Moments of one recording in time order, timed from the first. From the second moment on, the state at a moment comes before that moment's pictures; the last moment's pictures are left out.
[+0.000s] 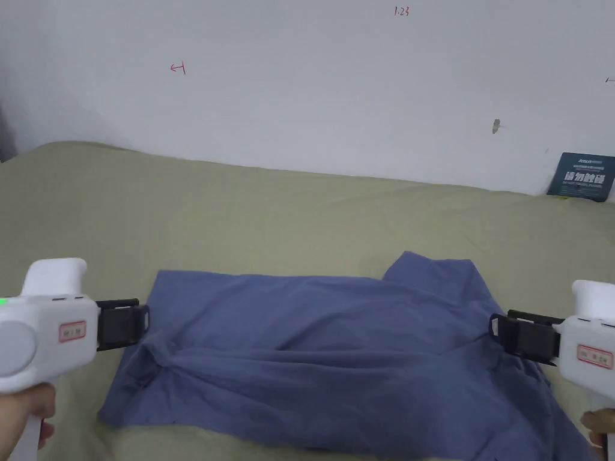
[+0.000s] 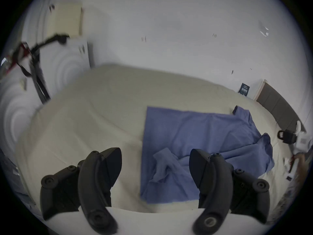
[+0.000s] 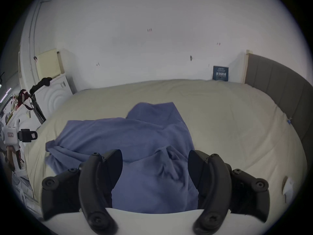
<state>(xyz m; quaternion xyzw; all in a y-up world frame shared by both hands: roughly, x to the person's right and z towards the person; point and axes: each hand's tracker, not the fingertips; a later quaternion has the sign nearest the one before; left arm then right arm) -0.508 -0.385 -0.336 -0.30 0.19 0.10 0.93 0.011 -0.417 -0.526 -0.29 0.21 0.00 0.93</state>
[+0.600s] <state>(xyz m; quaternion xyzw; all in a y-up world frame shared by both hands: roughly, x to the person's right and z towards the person) -0.425 -0.445 -0.205 -0.33 0.18 0.13 0.92 0.012 -0.448 -0.318 -0.31 0.20 0.02 0.93</state>
